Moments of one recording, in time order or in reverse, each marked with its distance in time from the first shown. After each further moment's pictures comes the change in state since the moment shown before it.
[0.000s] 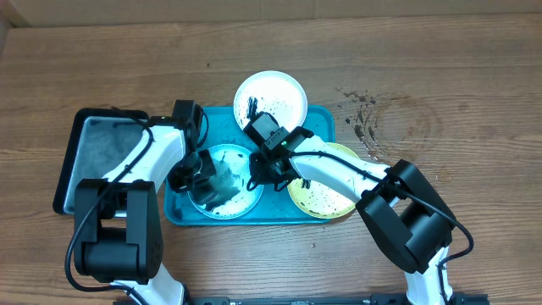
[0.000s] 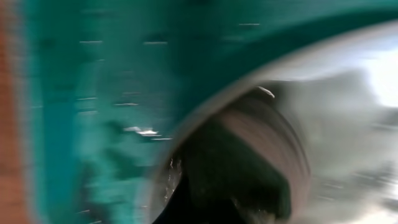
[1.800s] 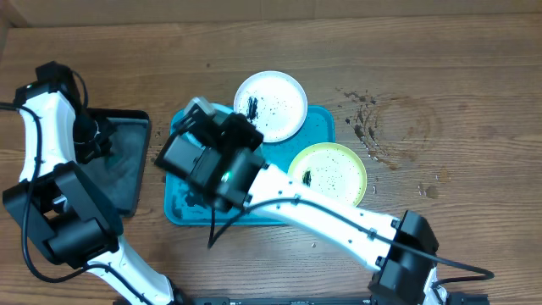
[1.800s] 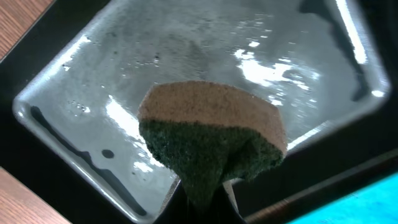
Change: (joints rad) left arm 0.520 0.191 0.562 -0.230 -0.019 0.042; right arm 0.343 -0.034 0.561 -0.418 1.128 -0.601
